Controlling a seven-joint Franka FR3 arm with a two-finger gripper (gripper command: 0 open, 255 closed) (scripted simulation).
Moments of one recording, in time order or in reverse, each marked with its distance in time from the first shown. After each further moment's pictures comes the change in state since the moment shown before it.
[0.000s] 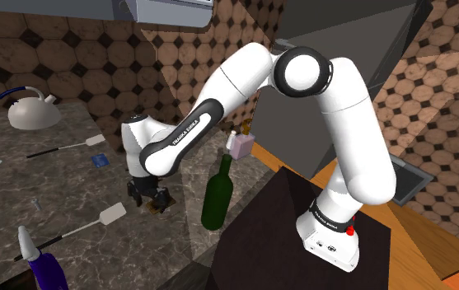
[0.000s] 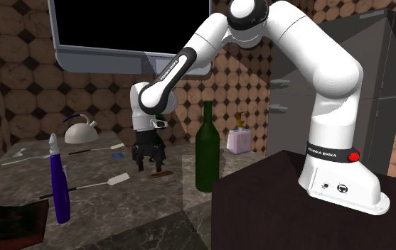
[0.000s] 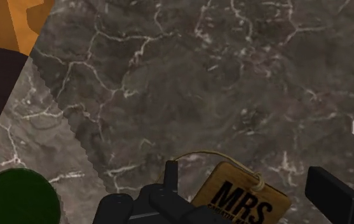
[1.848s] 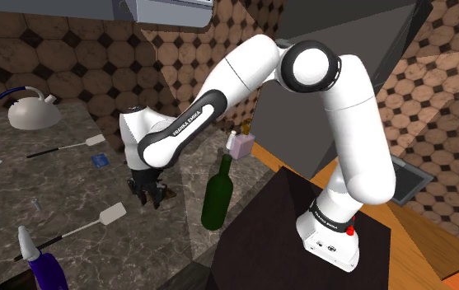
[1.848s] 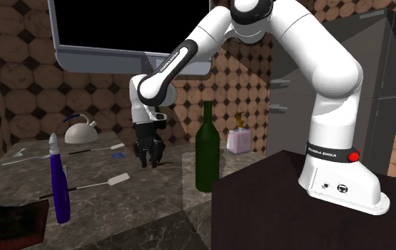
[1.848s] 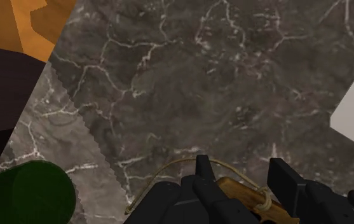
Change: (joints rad) arm -0.014 -0.054 0.018 -0.007 0.019 -0.046 -0.003
